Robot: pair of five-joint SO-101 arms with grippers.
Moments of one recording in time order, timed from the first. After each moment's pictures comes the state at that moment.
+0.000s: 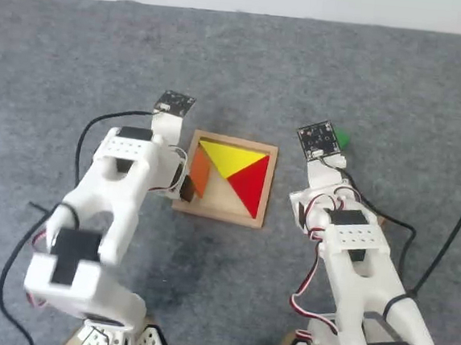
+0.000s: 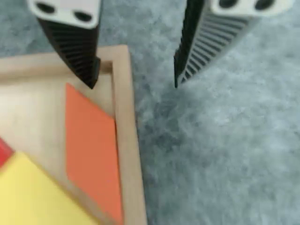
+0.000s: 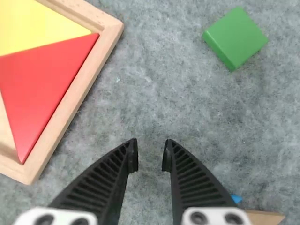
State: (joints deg) left arm -2.4 7.0 31.9 61.1 -5.3; right arm -11.8 -25.4 63.0 27.8 12.1
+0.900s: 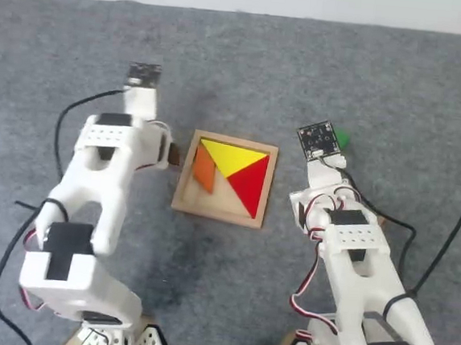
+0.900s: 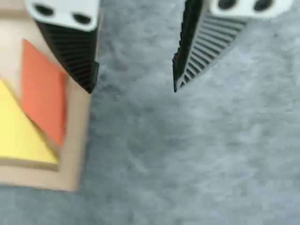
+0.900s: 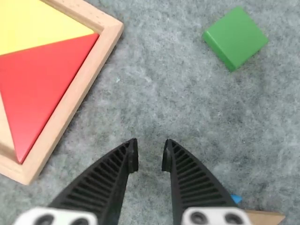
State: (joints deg) left arm -9.9 6.9 26.0 55.3 1.6; right arm -11.8 -25.4 63.0 27.8 12.1
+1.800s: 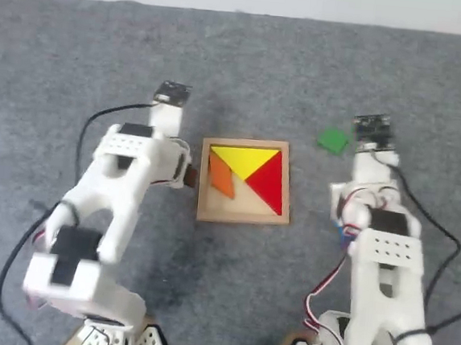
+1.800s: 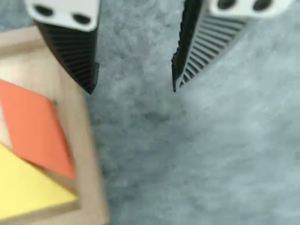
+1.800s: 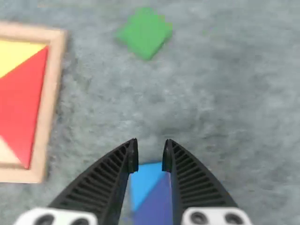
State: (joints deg) left arm -4.0 2.2 33.1 56.0 0.1; right arm 2.4 -37.3 56.4 43.2 14.5
